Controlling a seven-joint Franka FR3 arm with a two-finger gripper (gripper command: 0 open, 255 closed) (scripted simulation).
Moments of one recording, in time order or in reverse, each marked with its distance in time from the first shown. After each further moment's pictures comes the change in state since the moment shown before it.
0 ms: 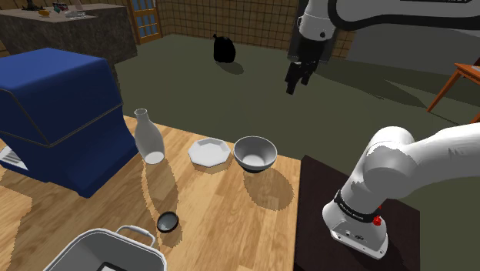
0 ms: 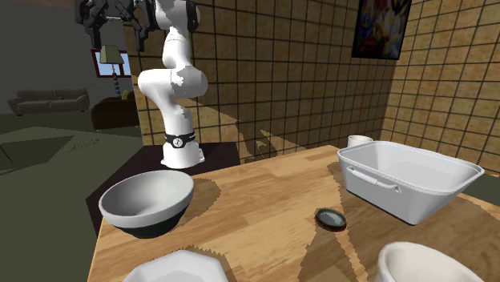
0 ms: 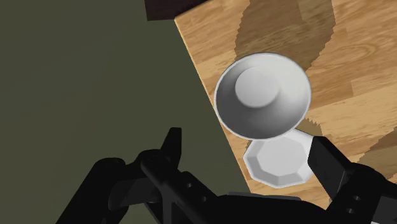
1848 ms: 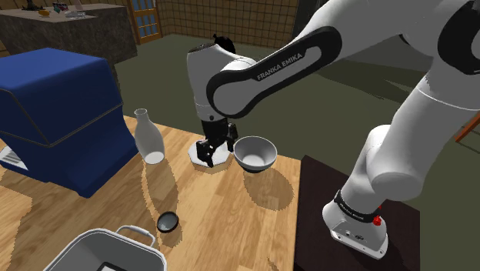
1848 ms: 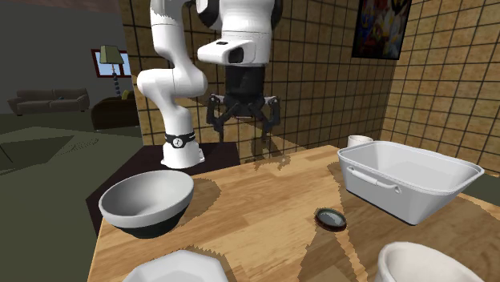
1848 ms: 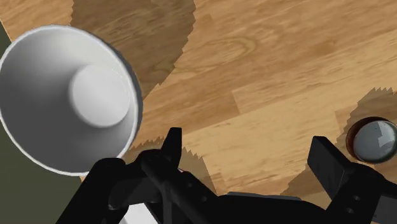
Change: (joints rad) arm 0.175 0.770 0.343 0.196 0.173 0.344 0.434
